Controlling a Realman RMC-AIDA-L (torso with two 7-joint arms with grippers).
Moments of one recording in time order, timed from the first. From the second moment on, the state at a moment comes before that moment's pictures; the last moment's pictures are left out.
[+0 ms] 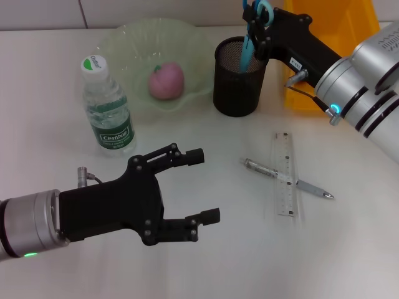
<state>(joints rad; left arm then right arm) -0.34 -2.06 1.33 0.46 1.29 1.71 -0.80 0.79 2.09 -0.17 0.10 -1.60 -1.16 0.44</state>
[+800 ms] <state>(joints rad) -0.34 -2.05 1.33 0.46 1.29 1.72 -0.80 0.73 2.09 -0.15 0.10 -1.61 -1.34 0.47</state>
